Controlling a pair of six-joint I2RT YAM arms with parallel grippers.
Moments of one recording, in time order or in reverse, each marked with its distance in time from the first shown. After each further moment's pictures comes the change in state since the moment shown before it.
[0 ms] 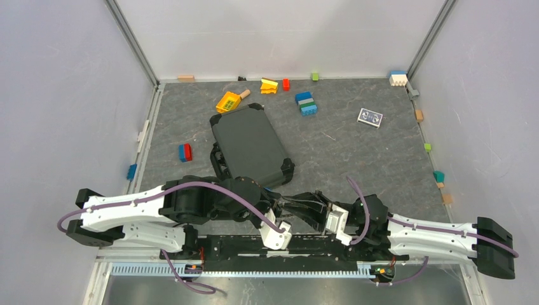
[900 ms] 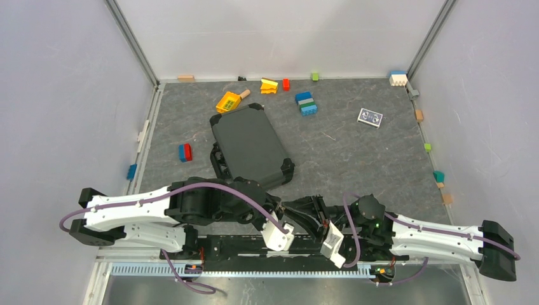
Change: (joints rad) left arm 0.000 0.019 -0.018 -0.019 0.008 -0.031; right arm 0.005 -0.066 0.017 -0.246 -0.145 -0.553
